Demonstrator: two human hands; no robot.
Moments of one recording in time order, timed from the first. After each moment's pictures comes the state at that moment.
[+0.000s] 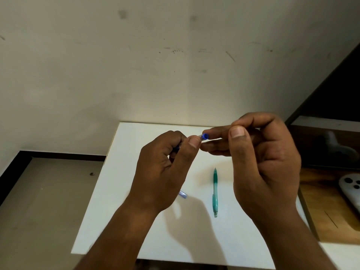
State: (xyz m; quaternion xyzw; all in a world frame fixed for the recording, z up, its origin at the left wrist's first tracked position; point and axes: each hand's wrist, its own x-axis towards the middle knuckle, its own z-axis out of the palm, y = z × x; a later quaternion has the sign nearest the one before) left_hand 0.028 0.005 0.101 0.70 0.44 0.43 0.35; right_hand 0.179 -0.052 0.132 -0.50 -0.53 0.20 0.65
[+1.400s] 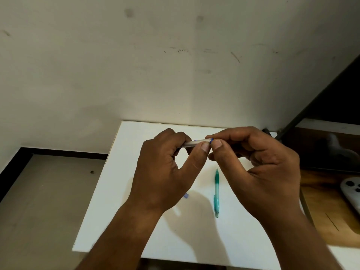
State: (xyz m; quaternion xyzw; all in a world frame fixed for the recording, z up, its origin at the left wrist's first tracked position) left_hand 0.027 0.005 0.103 0.74 0.47 0.42 0.25; right_hand 0.188 -0.054 0.127 -0.57 -0.59 0.14 0.55
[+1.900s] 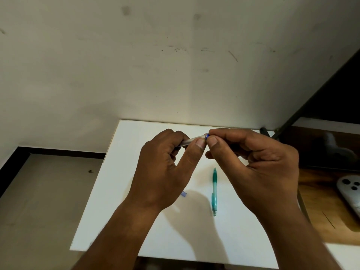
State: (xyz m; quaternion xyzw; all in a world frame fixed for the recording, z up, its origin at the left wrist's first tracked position) left_hand 0.028 0.006 0.098 0.72 0.46 0.41 0.31; right_hand 0.189 -0.053 0.129 -0.58 -0.58 0.14 0.56
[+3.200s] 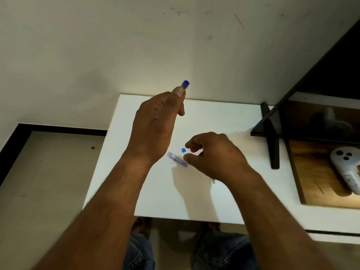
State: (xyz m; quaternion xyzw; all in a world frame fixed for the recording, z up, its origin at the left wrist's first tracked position) left_hand 0.017 0.019 0.105 0.62 0.49 0.44 0.43; right_hand 0.176 -0.034 0.048 -0.74 -0.61 0.27 0.09
